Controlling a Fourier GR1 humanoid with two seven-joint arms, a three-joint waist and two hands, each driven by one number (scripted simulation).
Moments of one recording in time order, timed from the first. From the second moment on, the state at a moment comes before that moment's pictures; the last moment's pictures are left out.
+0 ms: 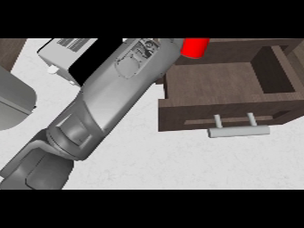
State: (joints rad) left arm -1.45 0.00 -0.30 -0.61 0.27 0.56 0.18; right arm 0.23 -0.03 -0.29 -2.14 -0.11 0.23 0.10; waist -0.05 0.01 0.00
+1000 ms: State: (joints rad) left arm -1.46 0.00 -0.50 -0.40 0.44 0.63 0.02; right arm 0.14 -0.05 -0.27 -2.13 -0.10 0.21 0.14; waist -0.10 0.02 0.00
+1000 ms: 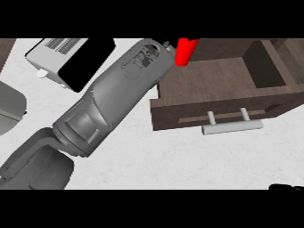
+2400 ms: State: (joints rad) left arm -1.40 0.00 -0.61 -0.38 0.59 0.79 -0.08; right arm 0.09 -0.11 -0.23 -2.19 0.05 0.21 0.10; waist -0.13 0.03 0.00
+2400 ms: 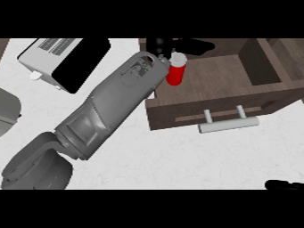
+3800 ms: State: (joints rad) left arm -1.43 0.02 -0.58 -0.48 0.67 0.84 -0.07; right arm -0.09 -0.24 0.10 -1.85 0.95 0.03 0.00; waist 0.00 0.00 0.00
